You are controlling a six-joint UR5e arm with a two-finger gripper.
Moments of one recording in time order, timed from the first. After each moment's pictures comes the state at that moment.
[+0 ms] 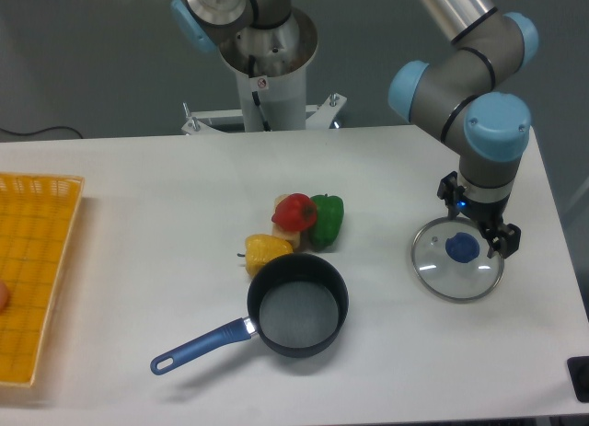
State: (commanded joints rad) arm 2.76 -2.02 -1.54 -1.01 1.65 1.69
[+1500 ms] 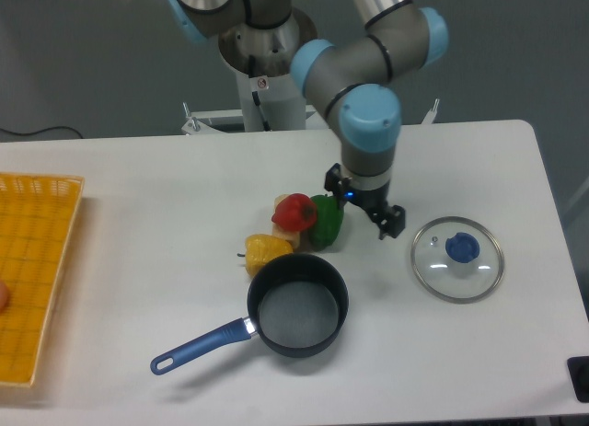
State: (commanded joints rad) arm 2.51 -1.82 -1.78 -1.13 1.64 1.34
